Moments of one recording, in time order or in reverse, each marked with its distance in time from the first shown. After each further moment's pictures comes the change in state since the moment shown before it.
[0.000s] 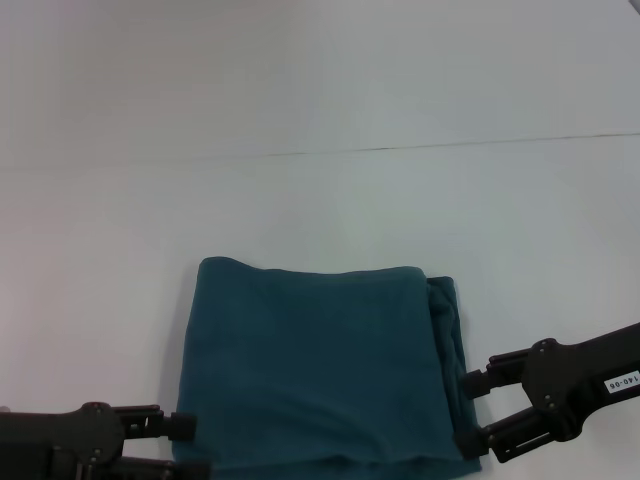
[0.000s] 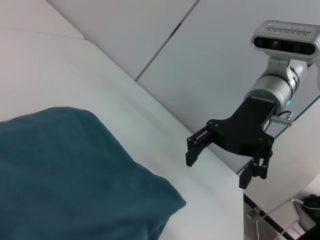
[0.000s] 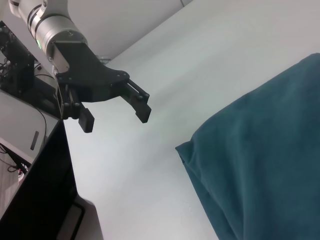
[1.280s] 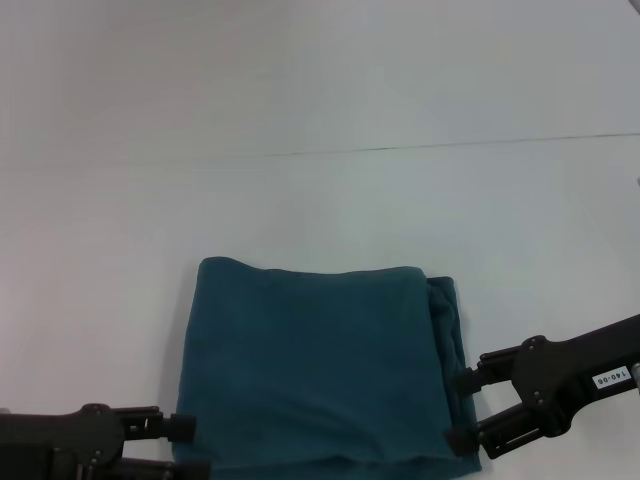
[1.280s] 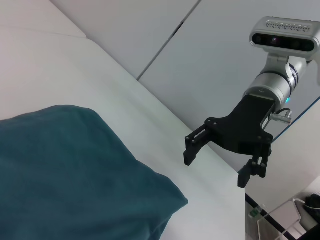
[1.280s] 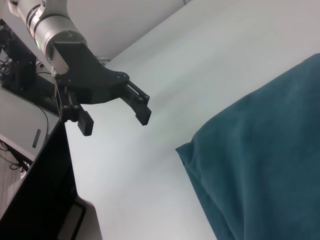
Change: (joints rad) left arm 0.001 -0.001 -0.002 -0.002 0.005 -0.004 0.002; right arm 0.025 -0.005 -0.011 0.037 -0.004 0.020 -0.002
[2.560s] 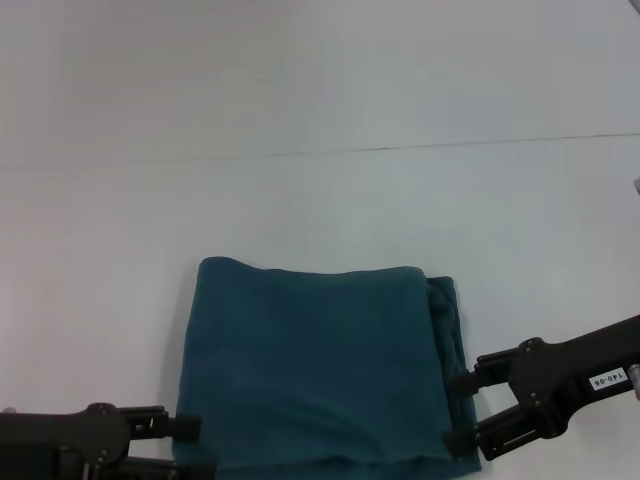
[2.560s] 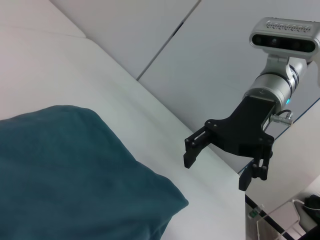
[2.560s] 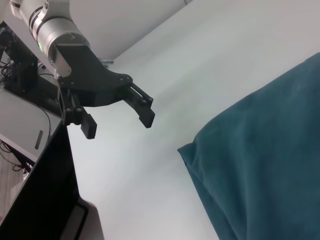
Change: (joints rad) left arm -0.004 -0.003 0.007 -0.012 -0.003 -0.013 0.001; right arm 0.003 0.001 0.000 0.013 0.000 0.004 0.000
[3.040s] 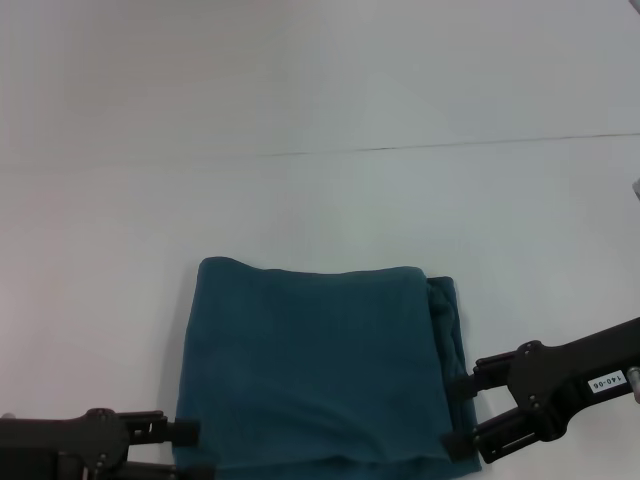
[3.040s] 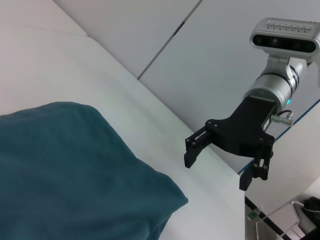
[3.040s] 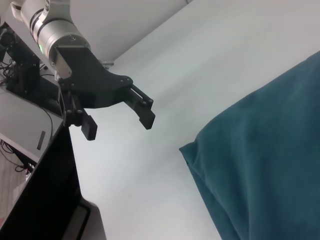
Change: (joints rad) left arm 0.008 -0.002 0.000 0.000 0.001 0.001 -0.002; right arm 0.000 0.000 0.000 0.011 0.000 0.001 -0.003
